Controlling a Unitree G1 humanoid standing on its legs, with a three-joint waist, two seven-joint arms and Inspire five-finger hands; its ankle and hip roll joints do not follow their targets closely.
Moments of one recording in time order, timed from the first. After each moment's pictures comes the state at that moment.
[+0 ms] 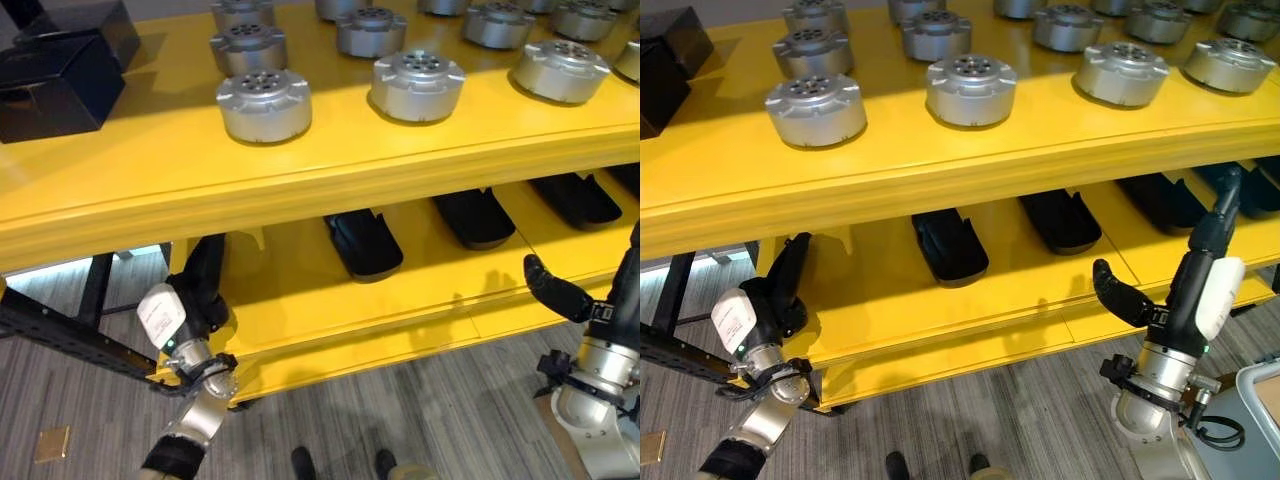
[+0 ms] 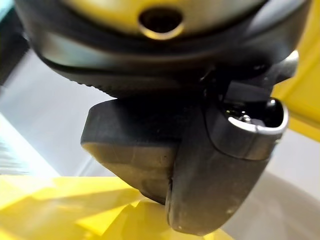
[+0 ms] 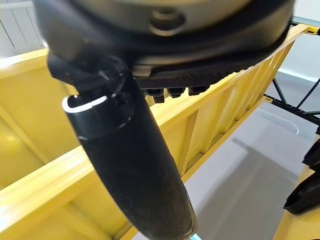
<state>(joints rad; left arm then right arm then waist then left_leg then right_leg) -0.18 0.44 -0.25 0.38 0.24 0.22 0.90 0.18 -0.57 -0.08 -0.14 -0.25 -0.32 -0.81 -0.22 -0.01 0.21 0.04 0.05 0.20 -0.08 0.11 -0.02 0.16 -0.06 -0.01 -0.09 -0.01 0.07</state>
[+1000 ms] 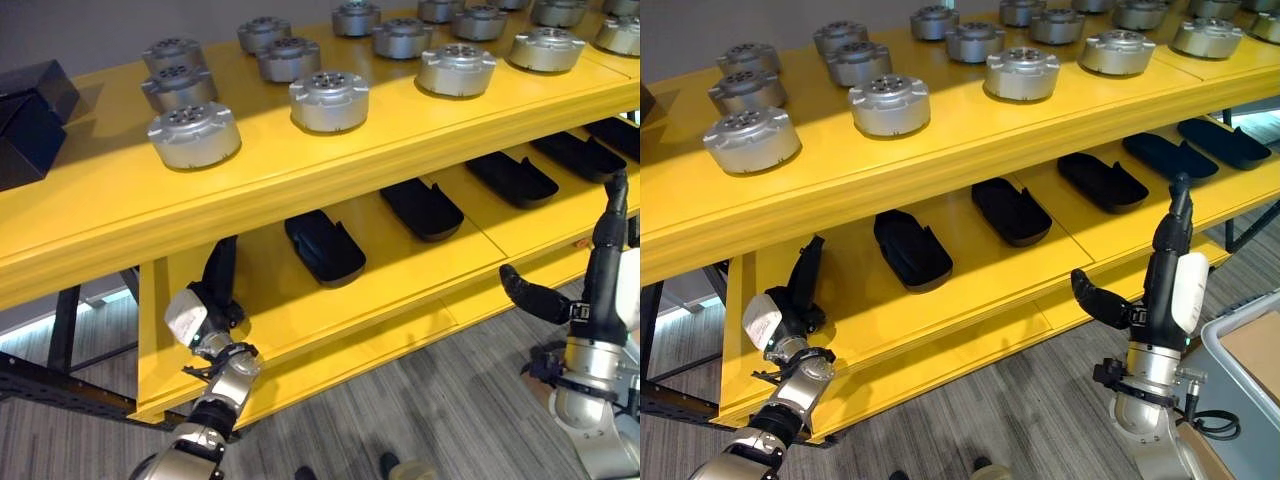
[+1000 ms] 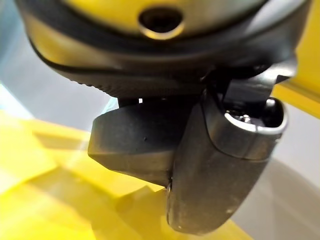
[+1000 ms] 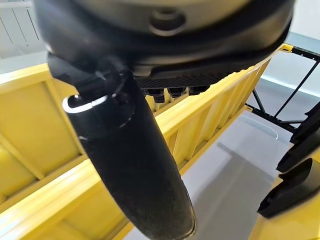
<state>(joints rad) -0.37 0.29 -0.23 0.75 0.08 0.19 0.91 0.18 -0.59 -0.07 -0.10 -0.25 -0.37 -0.65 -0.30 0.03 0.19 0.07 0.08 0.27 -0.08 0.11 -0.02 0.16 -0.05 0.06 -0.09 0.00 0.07</state>
